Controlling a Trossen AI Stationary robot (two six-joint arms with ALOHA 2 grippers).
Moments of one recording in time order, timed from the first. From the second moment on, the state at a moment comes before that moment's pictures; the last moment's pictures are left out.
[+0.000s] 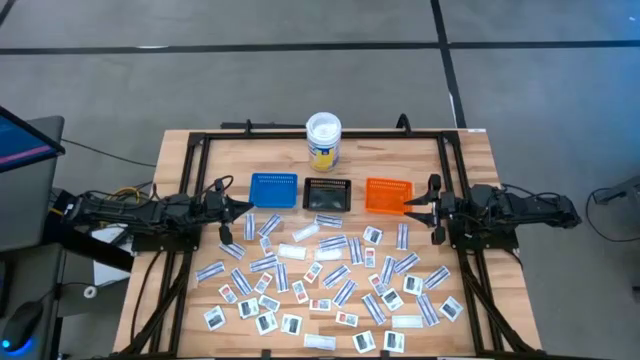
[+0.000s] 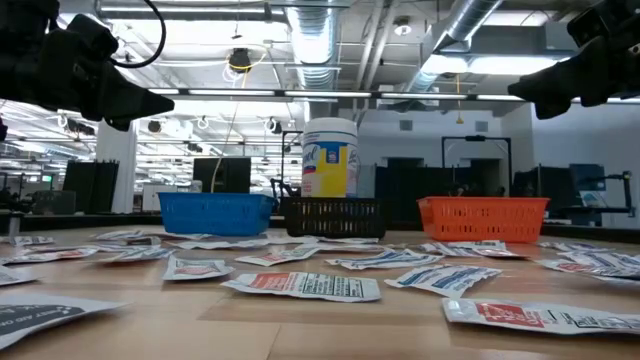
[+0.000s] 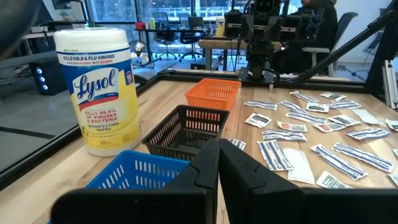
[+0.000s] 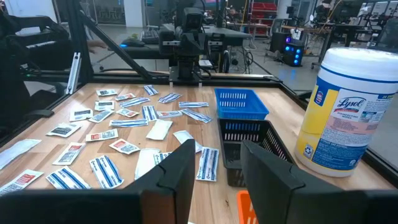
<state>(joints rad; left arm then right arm) -0.11 0.00 0.01 0.08 -0.34 0.02 0.06 0.02 0.14 -0.23 0.13 -0.05</state>
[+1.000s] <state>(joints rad) -0.11 0.00 0.01 0.09 -0.34 0.02 0.06 0.02 0.14 -0.23 0.13 -0.05</state>
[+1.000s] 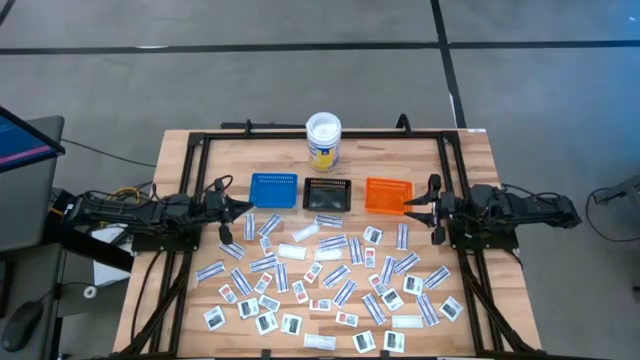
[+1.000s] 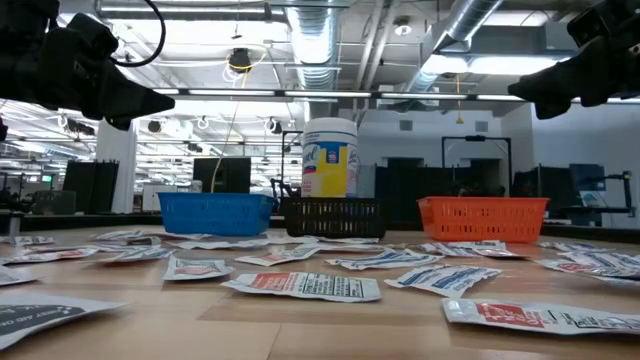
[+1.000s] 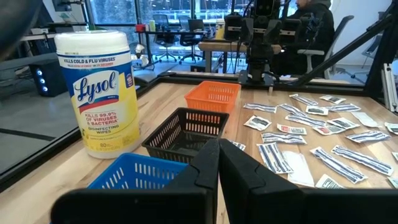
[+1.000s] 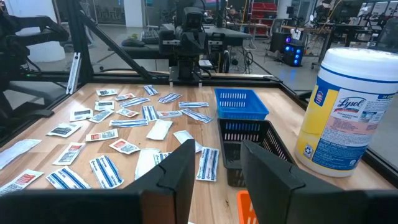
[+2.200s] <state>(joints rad) -0.11 0.00 0.01 0.18 -0.35 0.02 0.06 0.02 0.14 -0.23 0.13 -0.05</state>
